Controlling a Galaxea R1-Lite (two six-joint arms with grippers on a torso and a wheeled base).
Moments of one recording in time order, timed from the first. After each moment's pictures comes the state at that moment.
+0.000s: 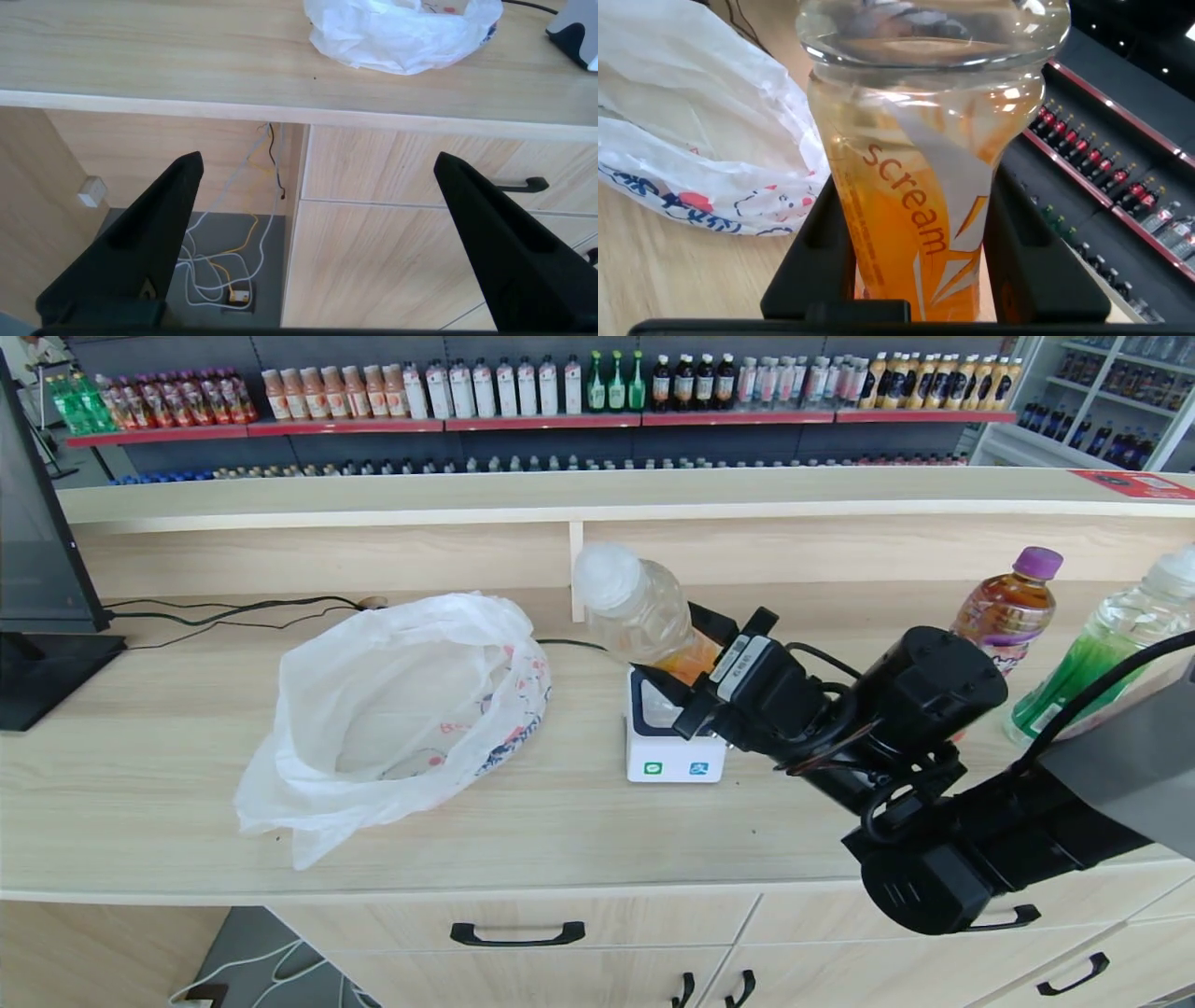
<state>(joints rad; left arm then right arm) 0.00 0.00 0.00 0.00 0.00 0.00 0.59 2.04 -0.93 -1.57 0.36 -0.78</state>
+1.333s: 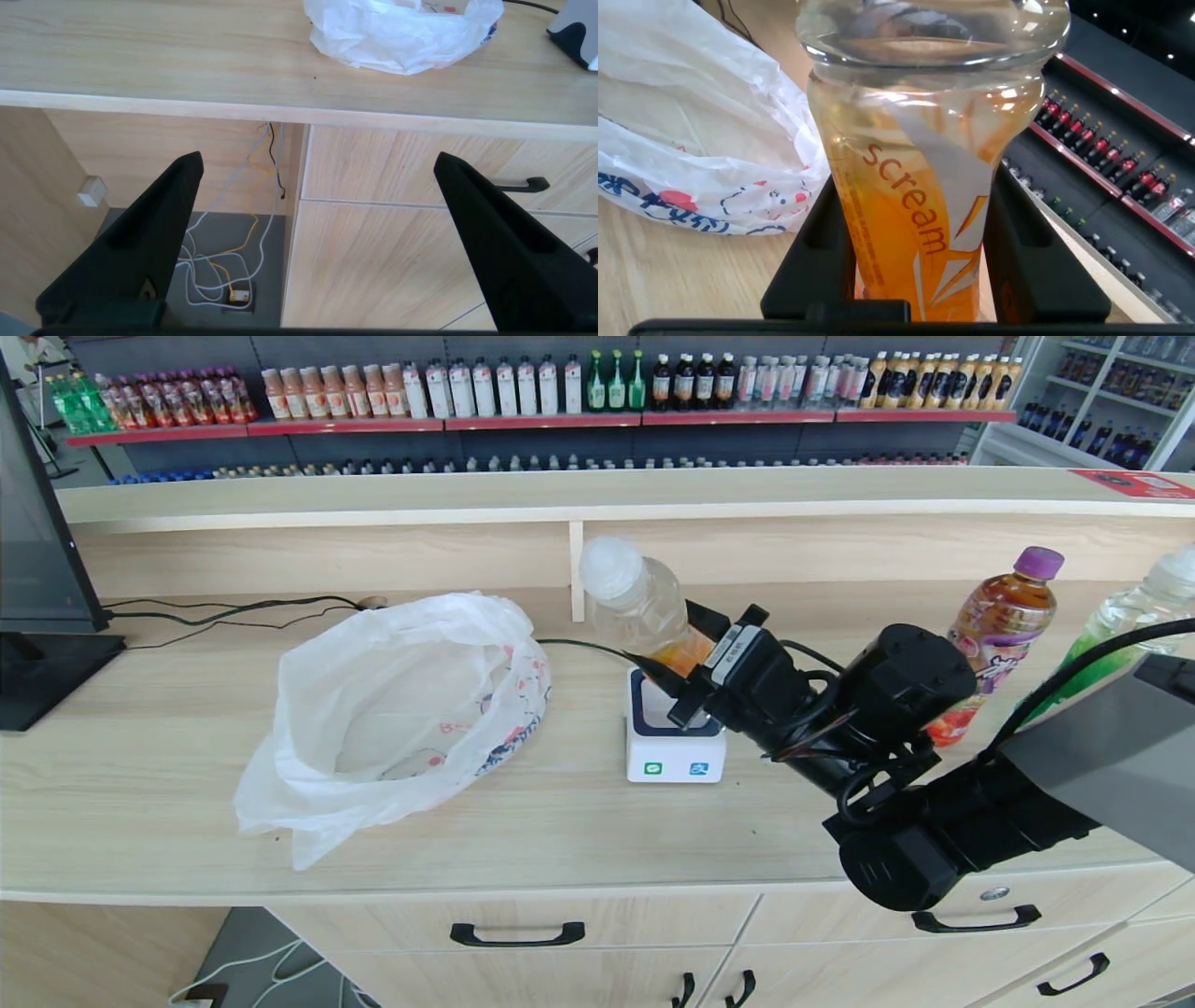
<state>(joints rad) 0.00 0.00 0.00 0.00 0.00 0.00 0.57 2.09 -1.00 -1.57 0.37 -0.73</state>
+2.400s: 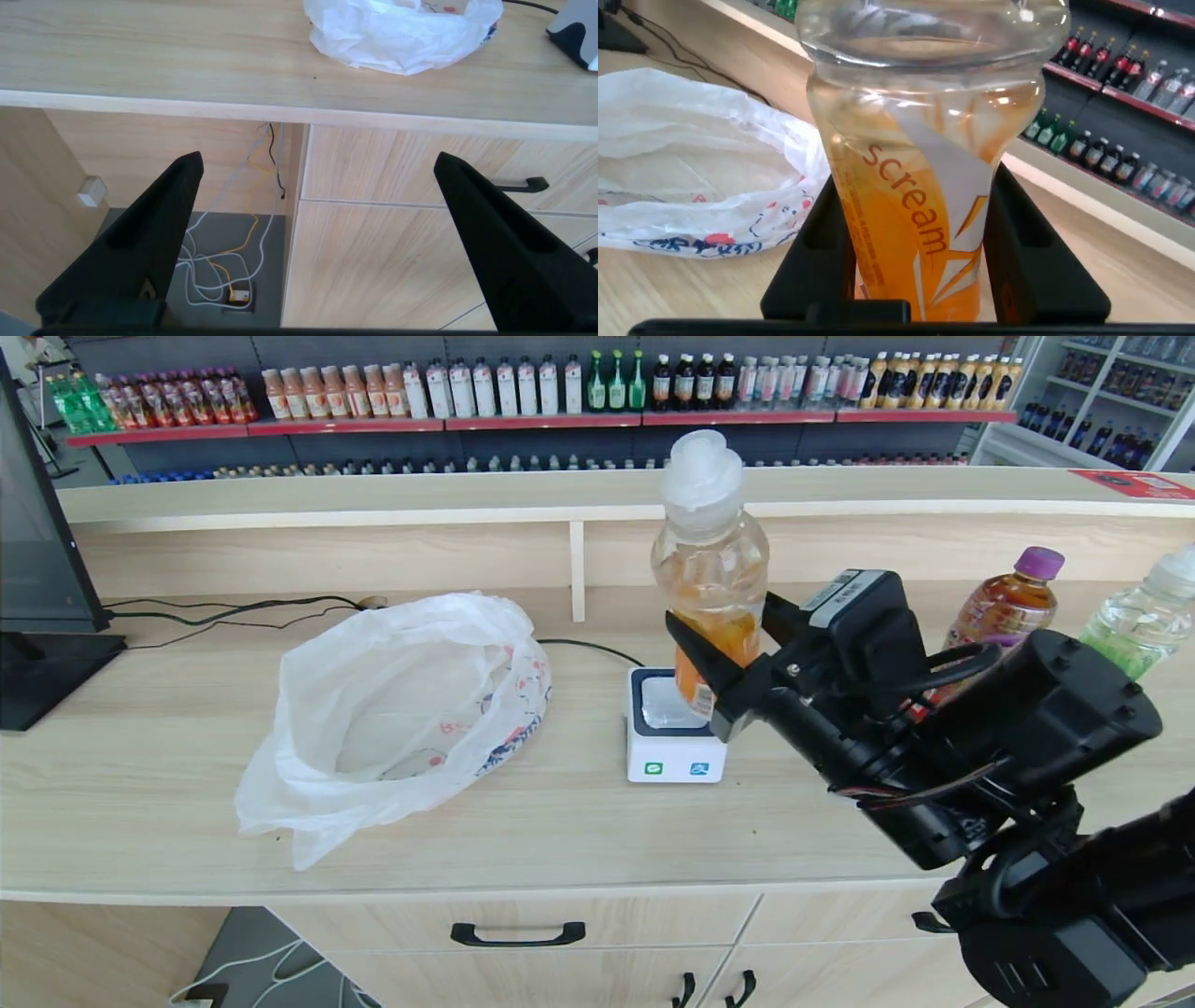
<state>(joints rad) 0.00 0.00 0.00 0.00 0.00 0.00 0.69 1.84 -0.73 -1.57 0.00 -0.53</state>
